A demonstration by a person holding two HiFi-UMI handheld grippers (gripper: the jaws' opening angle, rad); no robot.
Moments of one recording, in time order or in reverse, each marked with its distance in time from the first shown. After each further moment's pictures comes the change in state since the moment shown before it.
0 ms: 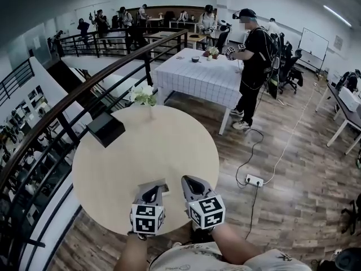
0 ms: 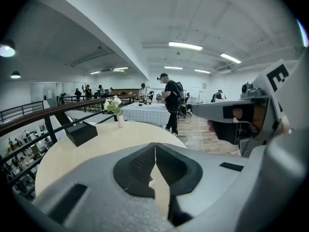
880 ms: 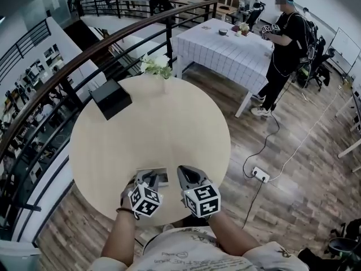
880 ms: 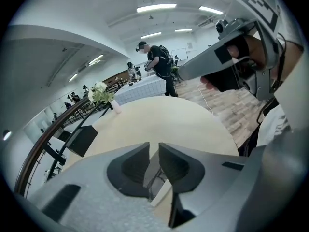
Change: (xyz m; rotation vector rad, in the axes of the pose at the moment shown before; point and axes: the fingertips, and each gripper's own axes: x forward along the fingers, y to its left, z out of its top) left arm 0.104 0.043 -0.077 0.378 0.336 0.037; right arm 0.091 -0.031 -0.061 0.034 0.222 0.197
